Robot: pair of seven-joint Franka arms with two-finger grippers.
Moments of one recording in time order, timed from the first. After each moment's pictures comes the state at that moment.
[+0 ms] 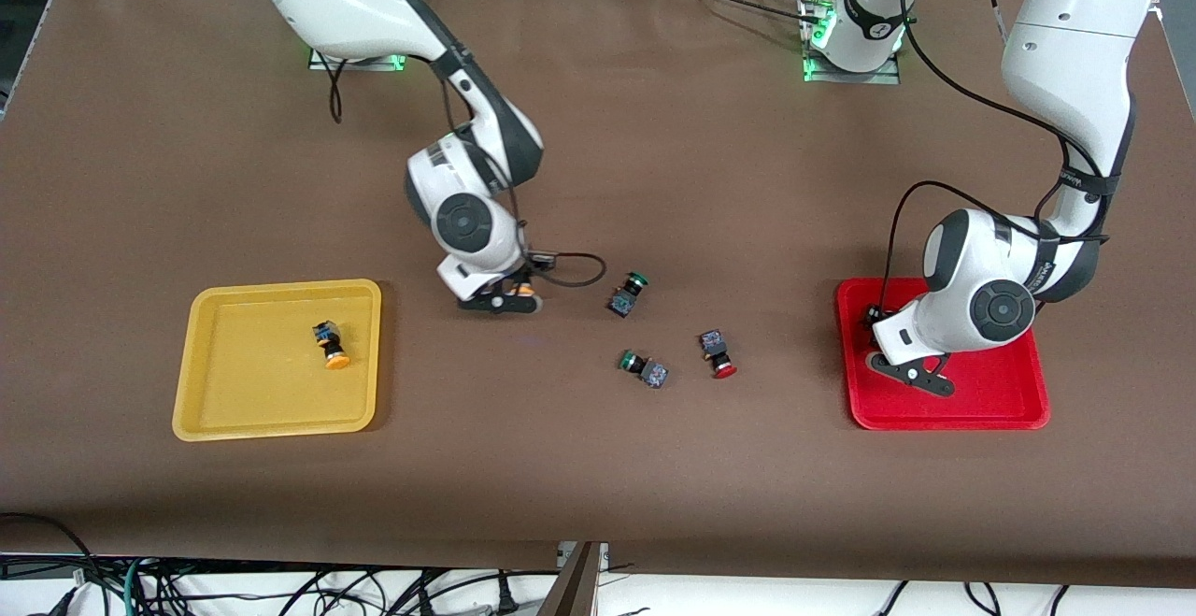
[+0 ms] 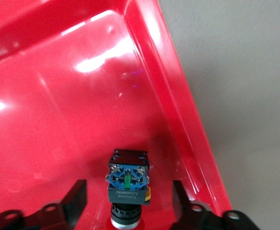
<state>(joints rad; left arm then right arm) 0.09 0.65 -0.17 -1.70 0.20 2.18 0.20 0.49 0.66 0.07 -1.62 0.10 2.12 0.49</state>
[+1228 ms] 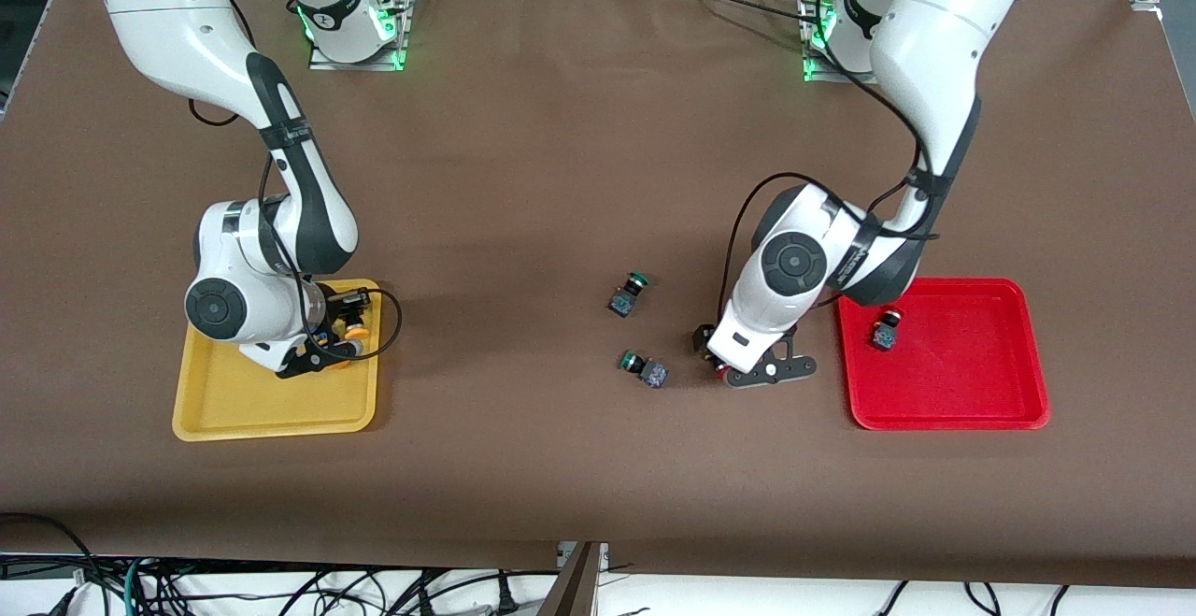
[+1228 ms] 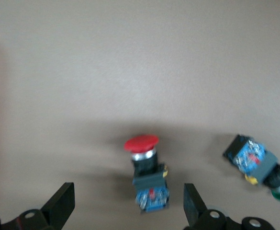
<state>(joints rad) -0.23 0.79 -0.24 -1.47 0.25 2.27 -0.75 0.23 0.66 -0.09 -1.64 0.10 2.04 -0.21</state>
